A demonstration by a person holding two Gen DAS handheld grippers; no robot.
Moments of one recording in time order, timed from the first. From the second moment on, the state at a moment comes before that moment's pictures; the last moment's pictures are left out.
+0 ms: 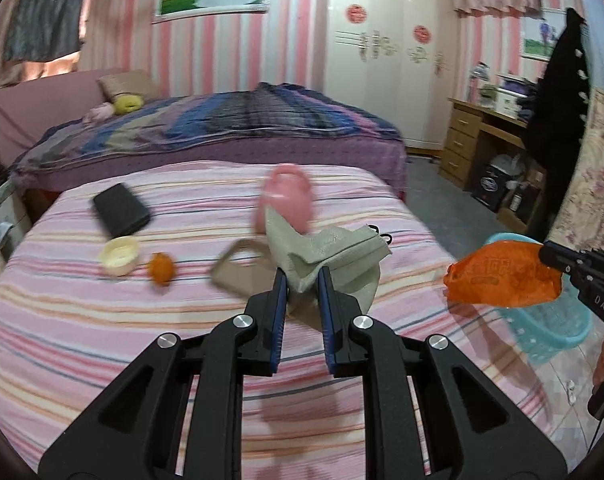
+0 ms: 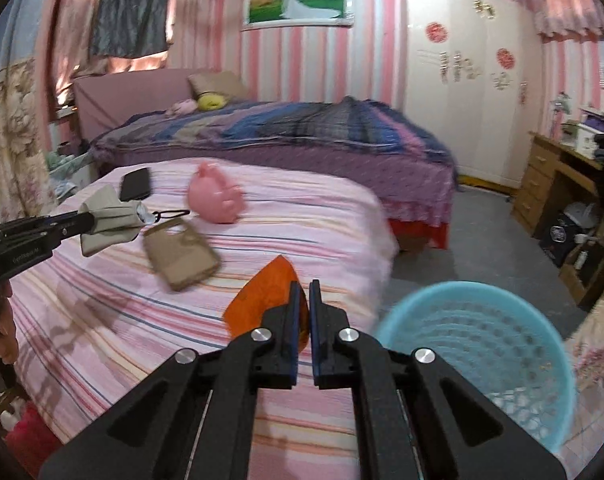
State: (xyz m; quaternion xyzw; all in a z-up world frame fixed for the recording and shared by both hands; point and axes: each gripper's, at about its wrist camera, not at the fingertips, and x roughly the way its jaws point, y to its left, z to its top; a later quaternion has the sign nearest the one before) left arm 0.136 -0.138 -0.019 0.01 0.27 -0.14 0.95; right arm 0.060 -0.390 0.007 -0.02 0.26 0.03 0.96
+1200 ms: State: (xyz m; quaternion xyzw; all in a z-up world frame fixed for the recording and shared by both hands) left arm 0.133 -0.360 -0.039 0.08 0.25 -0.29 0.92; right arm 0.005 -0.575 0.005 0.05 0.28 -0.17 0.94
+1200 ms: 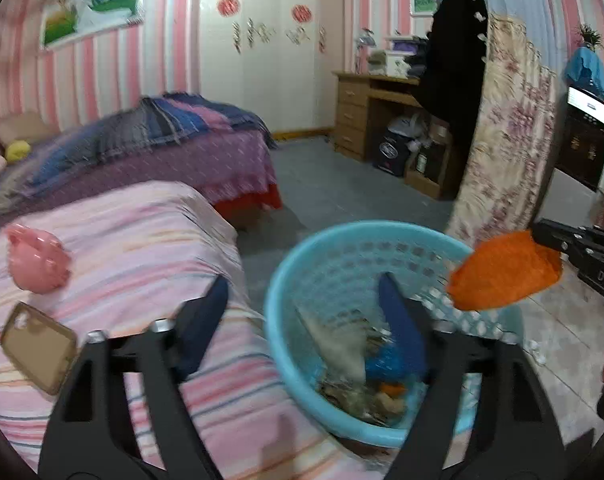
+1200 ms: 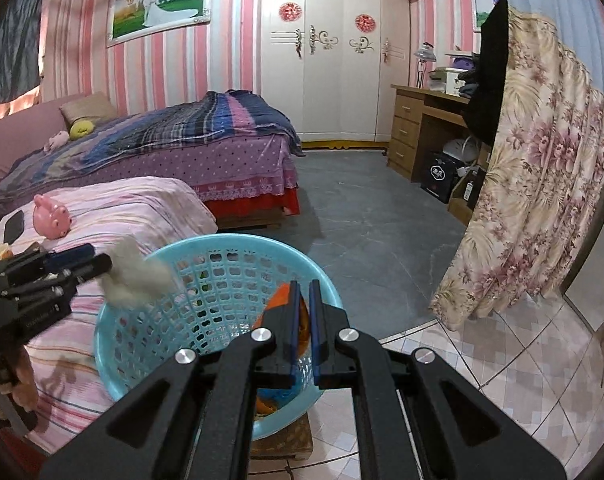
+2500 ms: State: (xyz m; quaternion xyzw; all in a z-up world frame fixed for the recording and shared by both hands) left arm 0.146 -0.071 -0.014 0.04 0.22 -0.04 0.97; right arm 0.091 -0.430 -0.014 0.03 0.27 -0.11 0.96
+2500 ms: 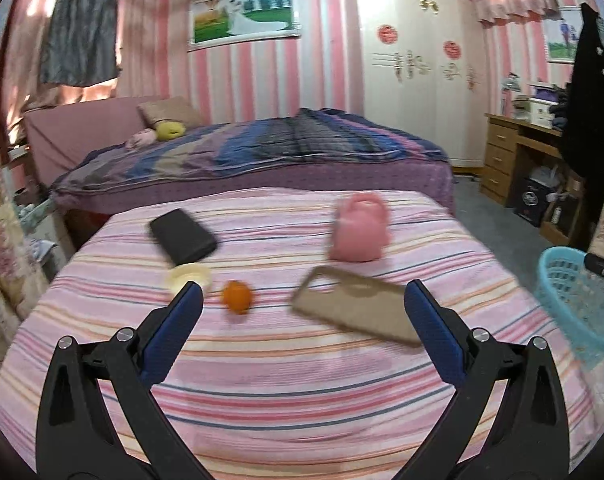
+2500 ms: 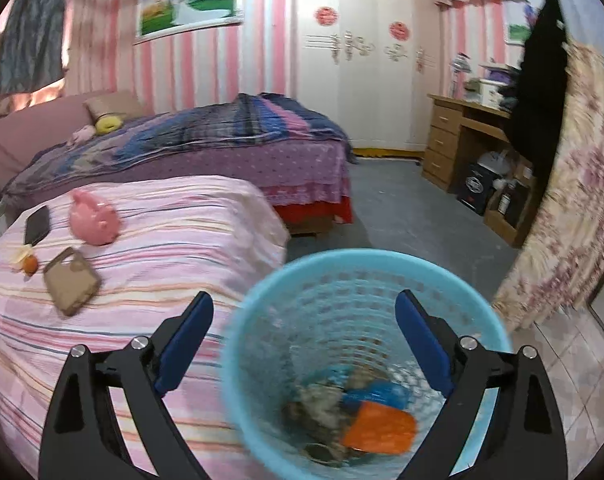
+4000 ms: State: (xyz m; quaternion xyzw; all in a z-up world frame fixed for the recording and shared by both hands) left arm 0.212 0.131 -0.060 -0.02 0.30 0.12 0.95; right arm 0.223 -0.130 -0.041 -0.07 0.30 0.10 0.95
